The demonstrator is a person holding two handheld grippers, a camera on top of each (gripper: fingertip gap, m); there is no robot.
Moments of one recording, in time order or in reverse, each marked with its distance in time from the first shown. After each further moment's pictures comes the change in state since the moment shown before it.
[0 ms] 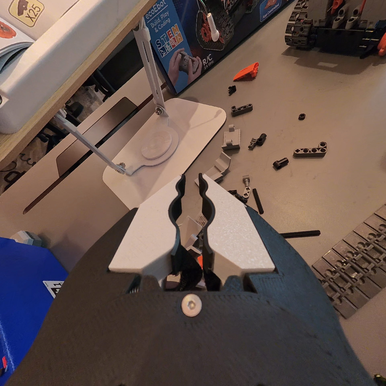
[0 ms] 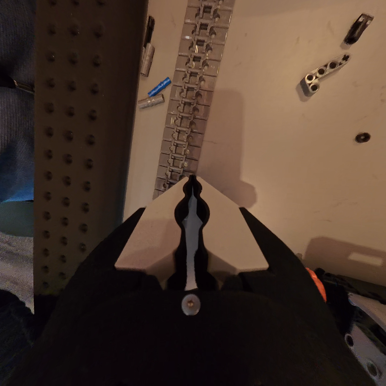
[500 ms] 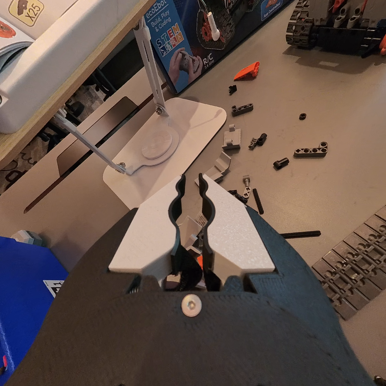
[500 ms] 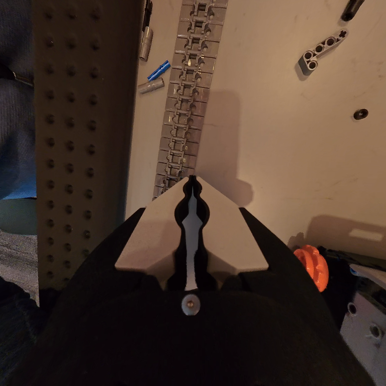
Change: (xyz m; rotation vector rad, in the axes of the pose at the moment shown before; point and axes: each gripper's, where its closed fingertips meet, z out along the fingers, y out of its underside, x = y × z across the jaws) left arm 0.000 0.000 0.000 -0.002 -0.004 -0.001; right arm -0.002 0.014 -0.008 -0.009 0.017 0.018
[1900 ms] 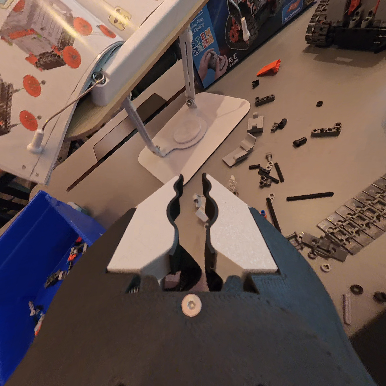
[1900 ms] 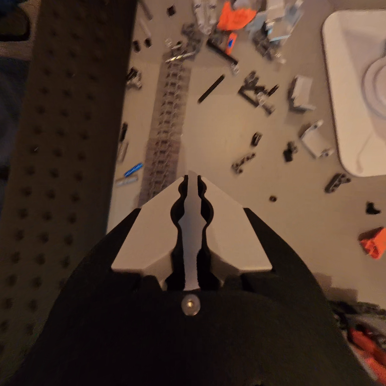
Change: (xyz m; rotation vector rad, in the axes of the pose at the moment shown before) left arm -0.039 0.014 -0.059 0.019 -0.065 0.000; right arm 0.025 -0.084 -0.007 0.221 0.233 -0.062
